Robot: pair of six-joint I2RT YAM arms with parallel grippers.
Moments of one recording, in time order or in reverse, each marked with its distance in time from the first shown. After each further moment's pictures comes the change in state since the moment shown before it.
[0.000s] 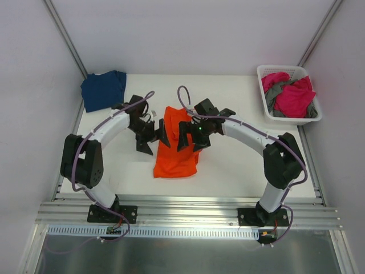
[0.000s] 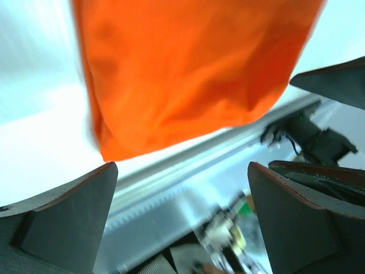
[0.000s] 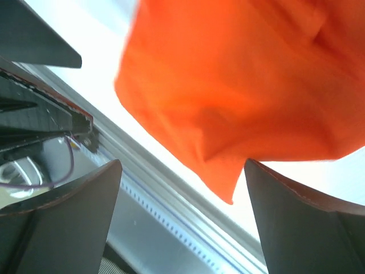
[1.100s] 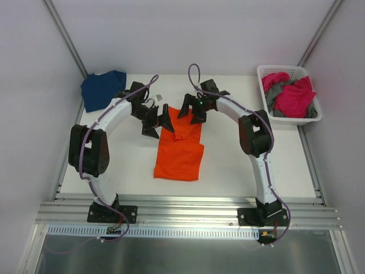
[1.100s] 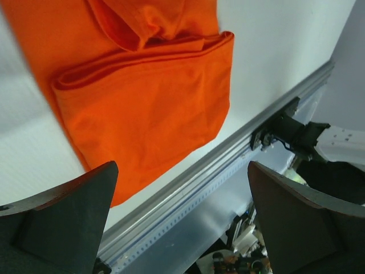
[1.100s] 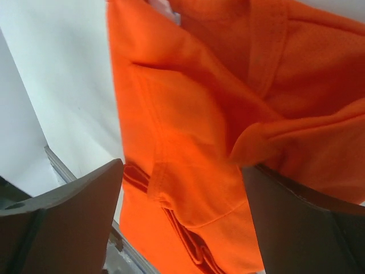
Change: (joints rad) left arm 0.045 0.135 0.272 0.051 0.080 0.163; right arm -0.239 0.554 0.563 0.143 -0.075 0.071
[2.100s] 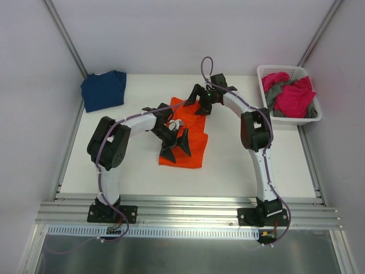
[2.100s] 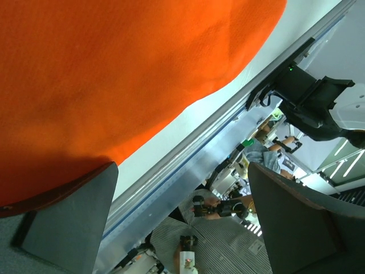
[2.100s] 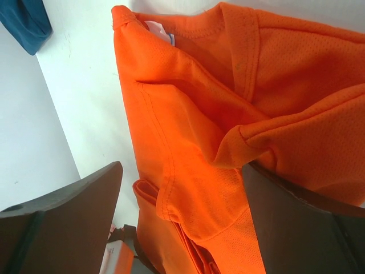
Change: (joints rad) left arm -0.232 0.169 -0.142 0.102 0.146 -0.108; right arm -0.106 0.146 0.171 0.044 -0.050 0.107
